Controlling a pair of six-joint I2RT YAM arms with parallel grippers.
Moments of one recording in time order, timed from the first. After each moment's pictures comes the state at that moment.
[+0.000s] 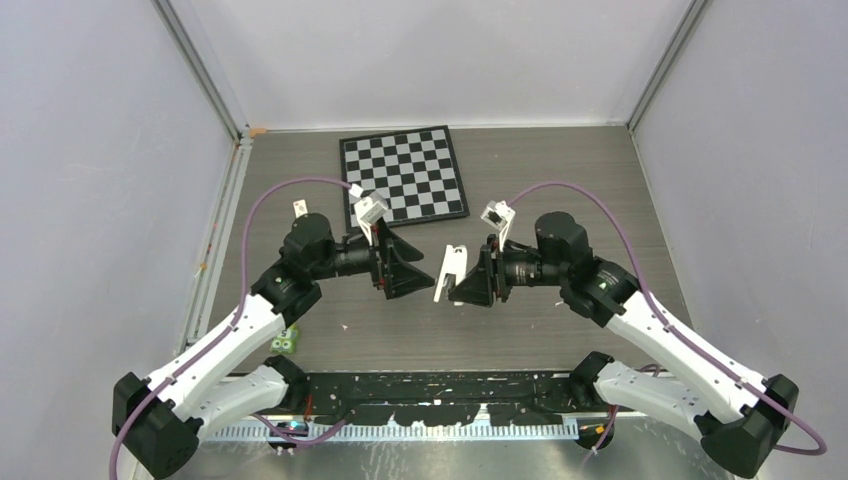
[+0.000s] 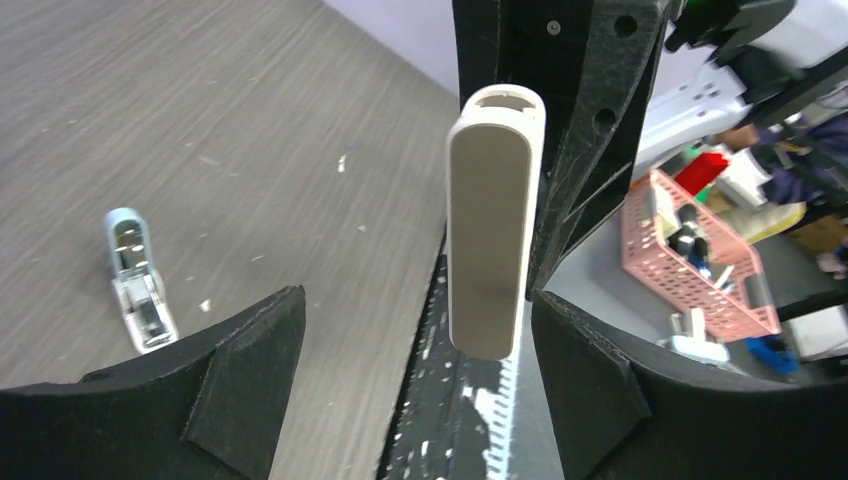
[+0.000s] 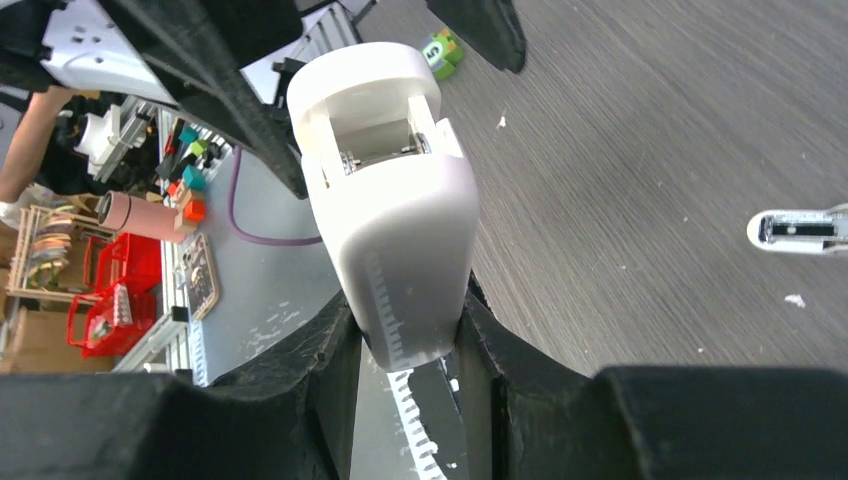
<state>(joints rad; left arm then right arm) -0.63 0.93 0.75 0.06 0.71 -0.41 0.71 0.92 0.85 -0.34 -0.63 0.44</state>
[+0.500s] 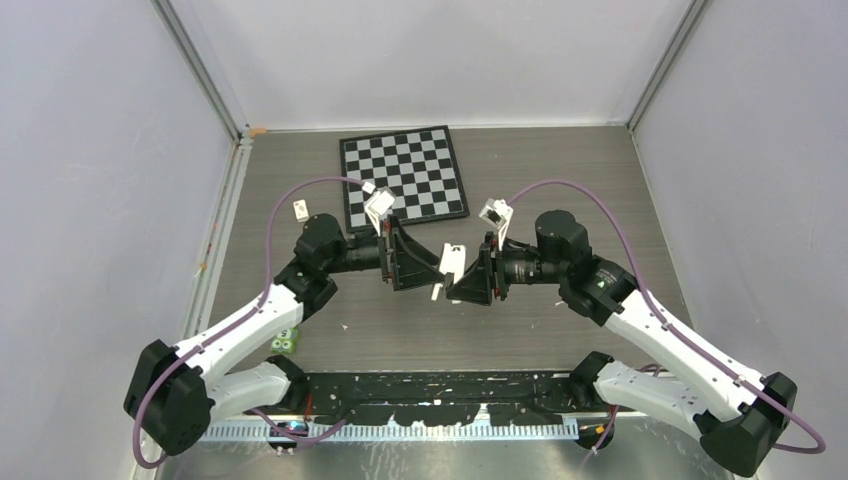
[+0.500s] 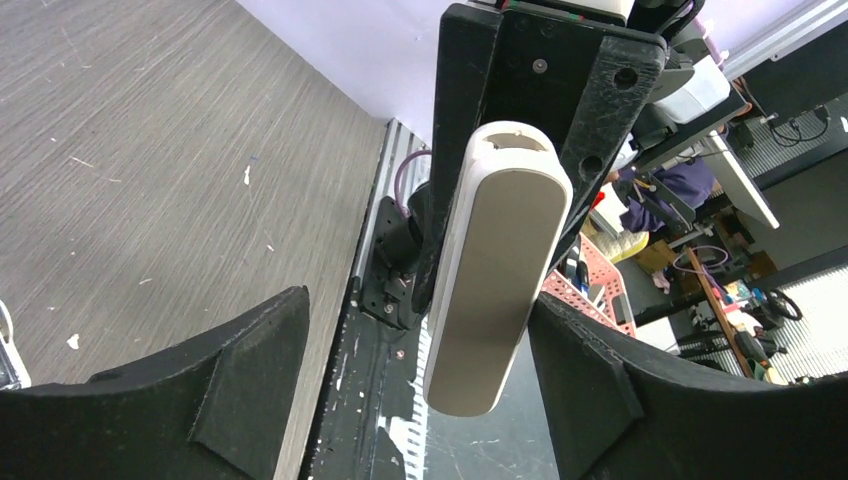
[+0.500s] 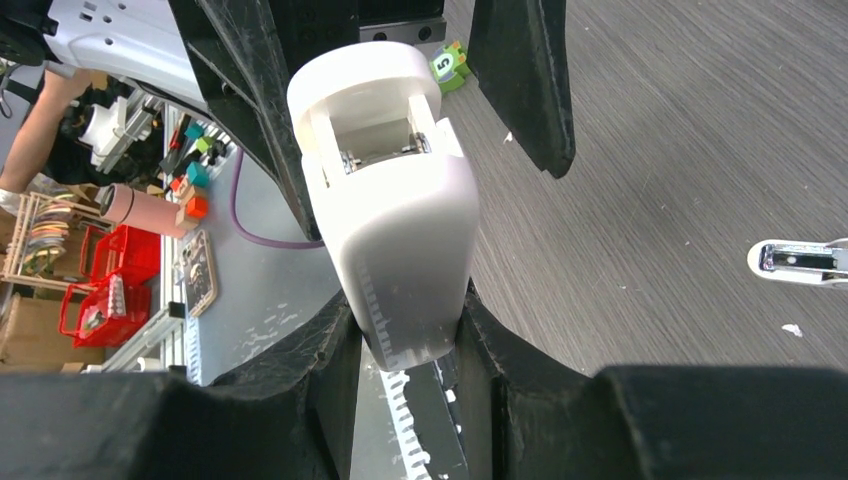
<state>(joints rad) -0.63 1.07 0.66 0.45 0.83 -0.77 0.71 0.90 0.85 -0.29 -0.67 0.41</state>
